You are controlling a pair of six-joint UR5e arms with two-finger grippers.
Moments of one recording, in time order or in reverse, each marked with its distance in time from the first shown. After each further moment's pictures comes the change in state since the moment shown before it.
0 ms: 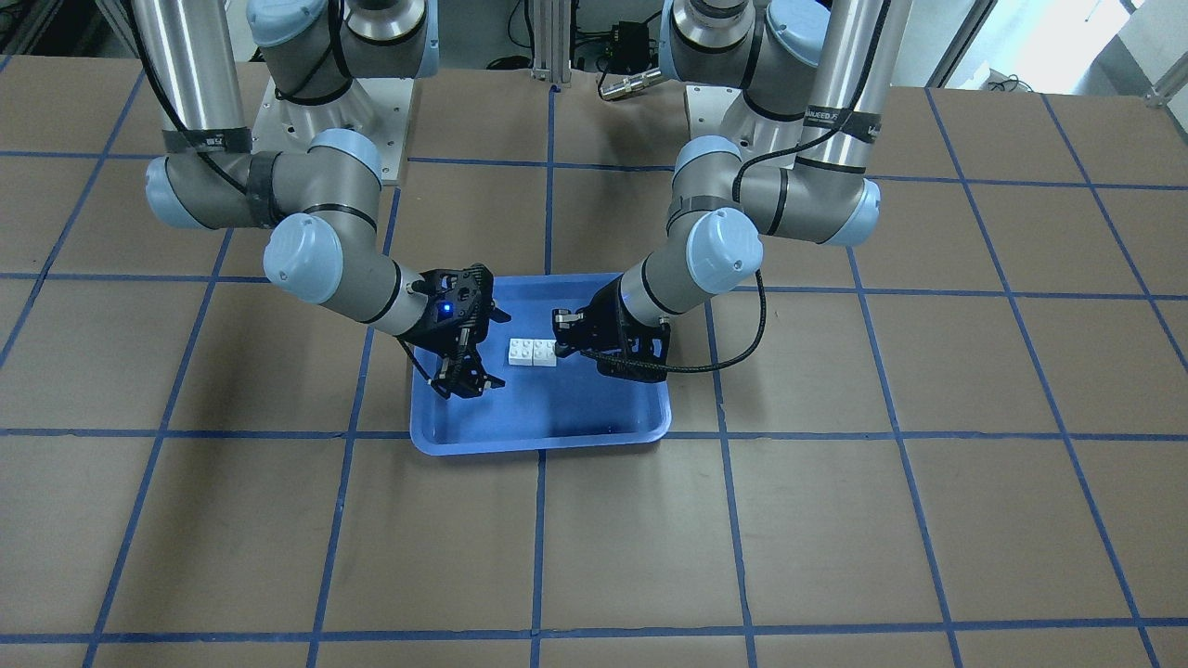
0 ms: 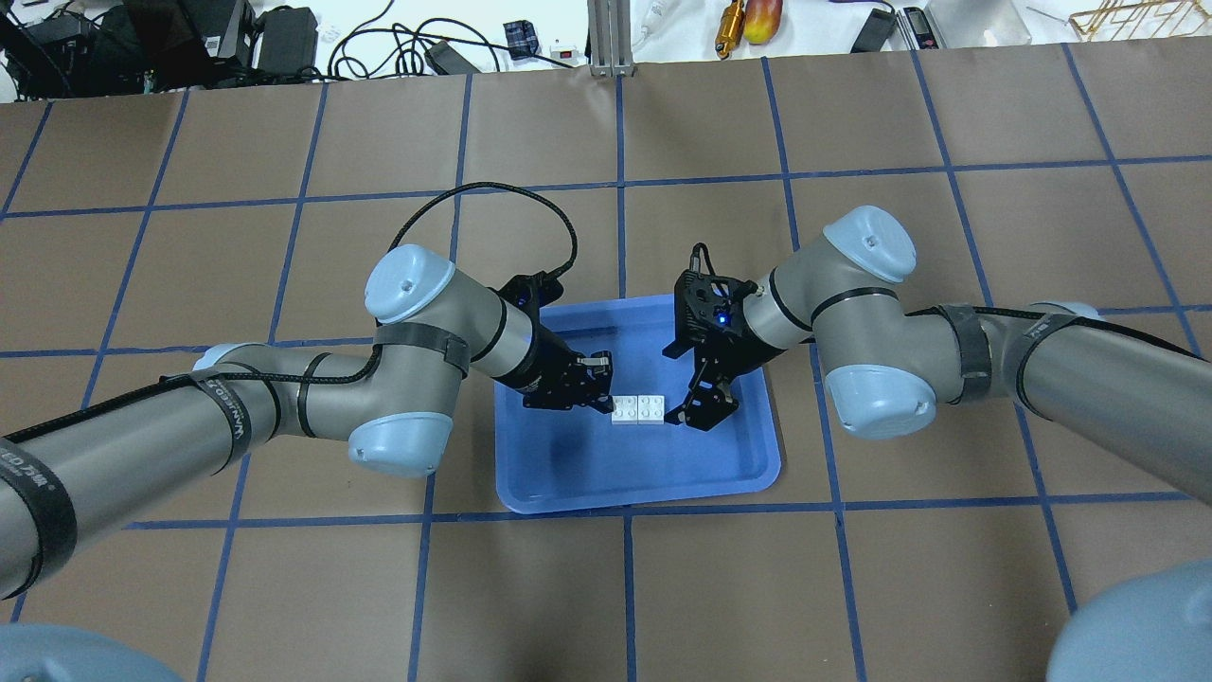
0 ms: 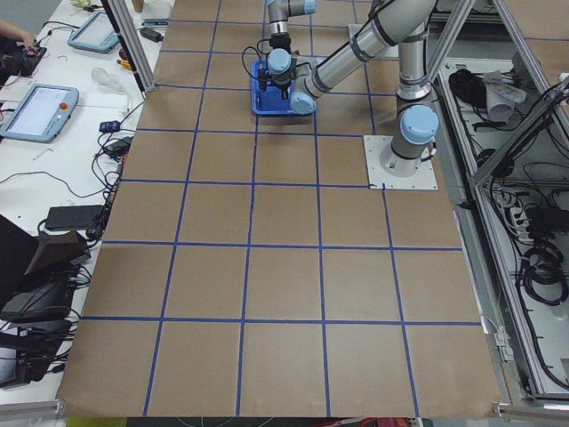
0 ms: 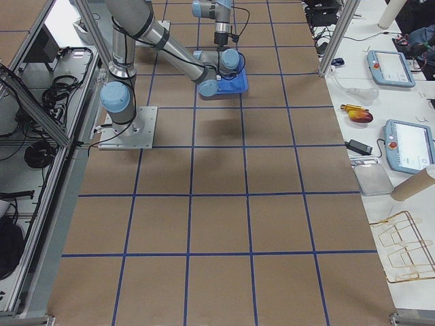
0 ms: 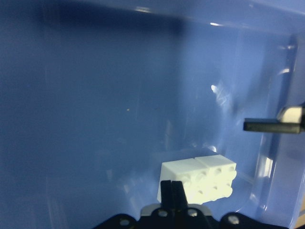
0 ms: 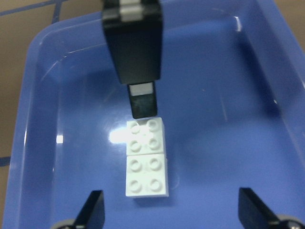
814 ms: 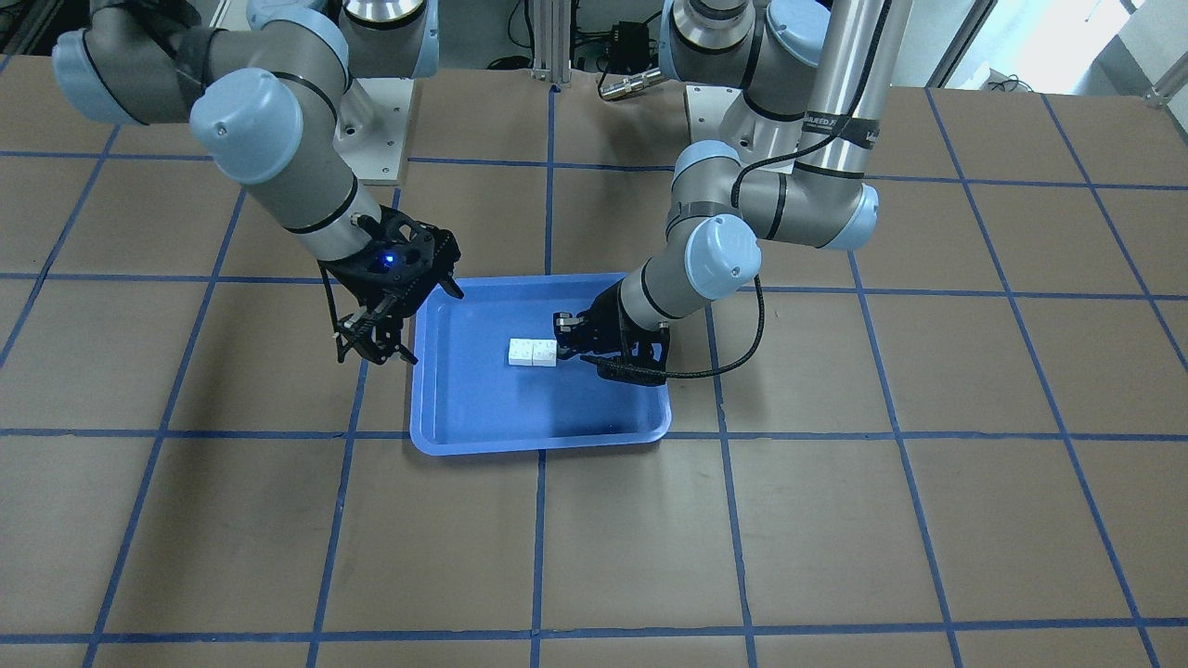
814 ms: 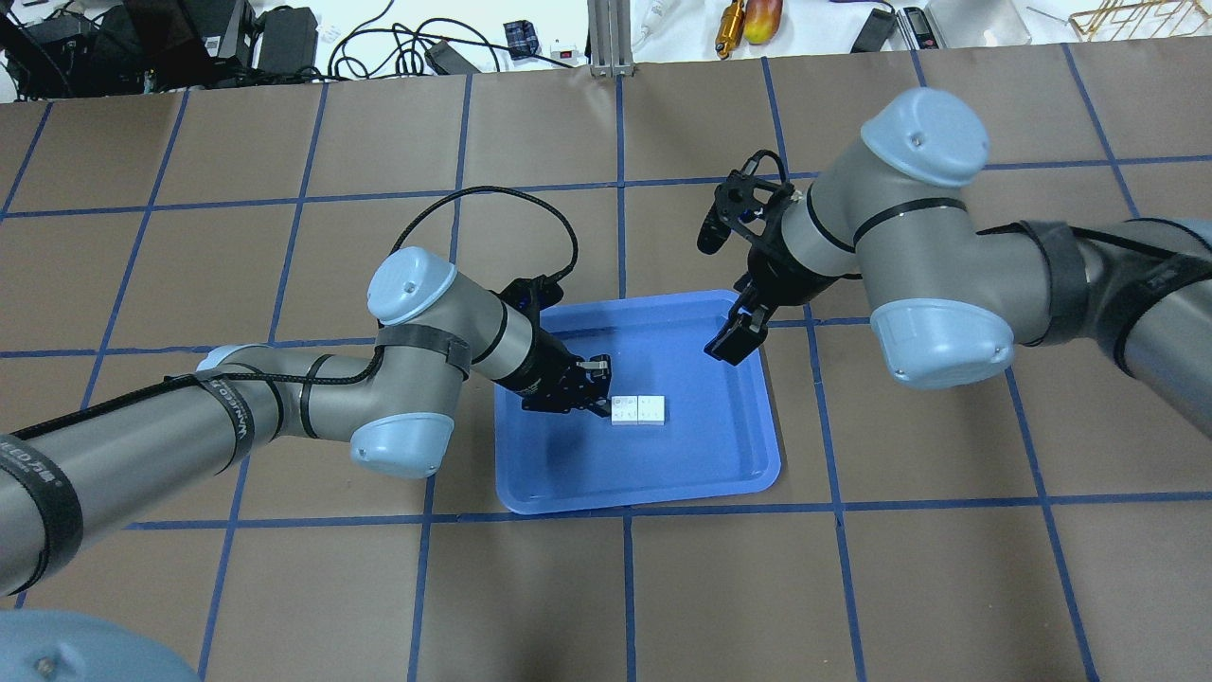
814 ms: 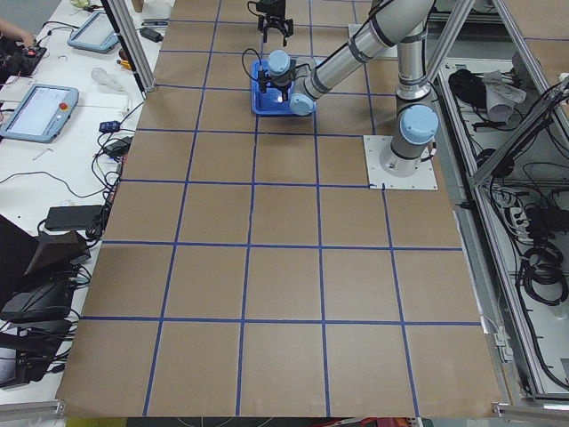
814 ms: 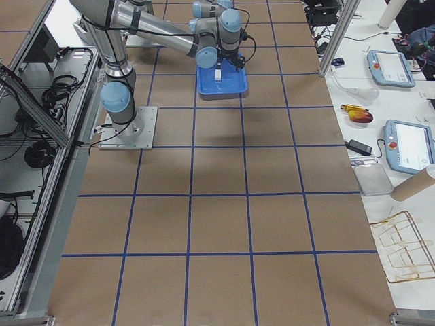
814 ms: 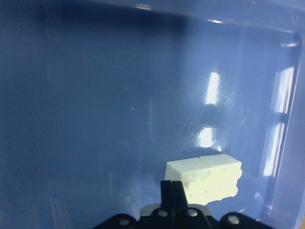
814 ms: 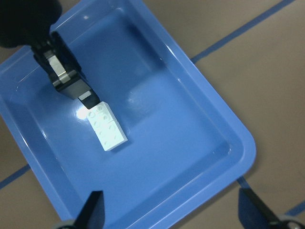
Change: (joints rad) left arm 0.000 -0.018 0.002 0.001 0.006 0.006; right arm 0.001 -0.231 -0.188 0.317 -0.293 0.479
